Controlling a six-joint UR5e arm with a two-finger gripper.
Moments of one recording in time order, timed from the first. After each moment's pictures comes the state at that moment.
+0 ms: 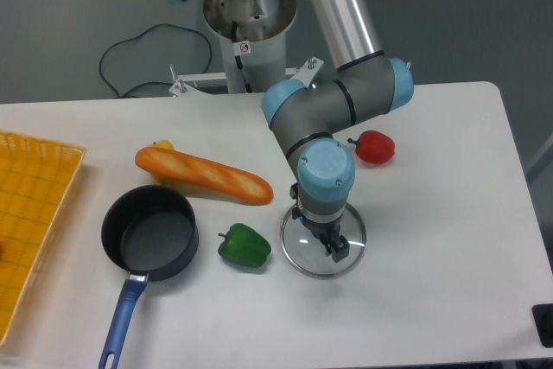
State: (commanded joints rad) arm 2.47 -2.10 -1.57 -1.09 1.60 1.44
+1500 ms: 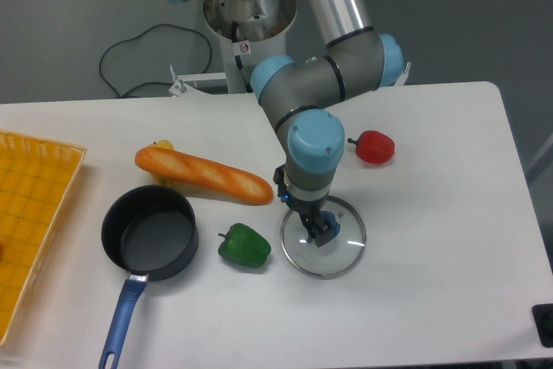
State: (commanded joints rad) arm 2.47 -1.96 -1.71 -1.08 1.50 1.45
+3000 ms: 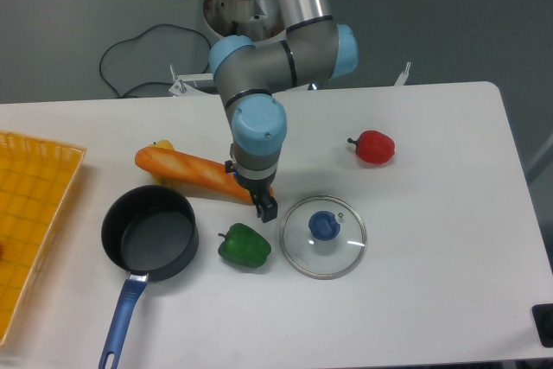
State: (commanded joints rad) arm 2.31 -1.91 -1.86 -1.07 1.50 1.40
